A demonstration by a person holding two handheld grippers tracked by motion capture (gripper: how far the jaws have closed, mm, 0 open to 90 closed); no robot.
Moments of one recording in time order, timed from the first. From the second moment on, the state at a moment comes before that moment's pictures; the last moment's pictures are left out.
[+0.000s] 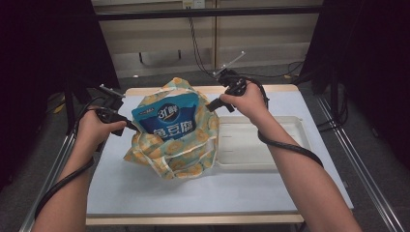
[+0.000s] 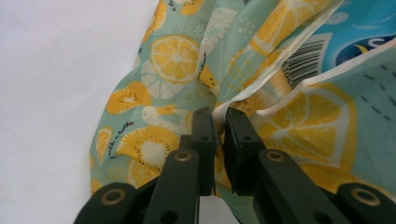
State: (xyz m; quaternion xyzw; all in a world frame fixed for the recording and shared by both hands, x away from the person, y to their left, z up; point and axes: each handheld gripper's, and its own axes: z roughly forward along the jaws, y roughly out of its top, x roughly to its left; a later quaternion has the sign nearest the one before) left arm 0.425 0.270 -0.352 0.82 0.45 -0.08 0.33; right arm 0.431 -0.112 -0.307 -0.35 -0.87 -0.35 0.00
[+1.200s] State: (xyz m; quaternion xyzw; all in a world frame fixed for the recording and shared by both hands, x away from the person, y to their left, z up) left arm 0.426 0.271 -0.349 0.82 0.46 -0.08 0.34; right arm 0.421 -0.107 -0.285 -0.31 -0.87 -0.38 -0.01
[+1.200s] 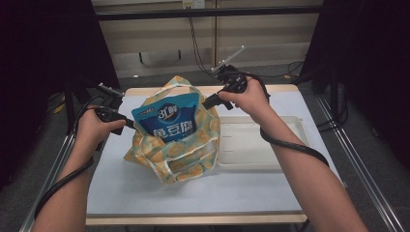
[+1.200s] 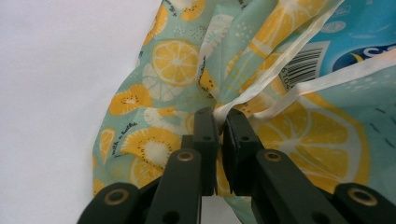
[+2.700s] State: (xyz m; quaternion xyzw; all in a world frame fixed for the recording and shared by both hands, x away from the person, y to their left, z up) left arm 0.406 0.286 -0.338 0.84 0.41 -0.04 0.35; right arm 0.439 -0.103 -0.308 -0.35 -0.85 -0.38 0.00
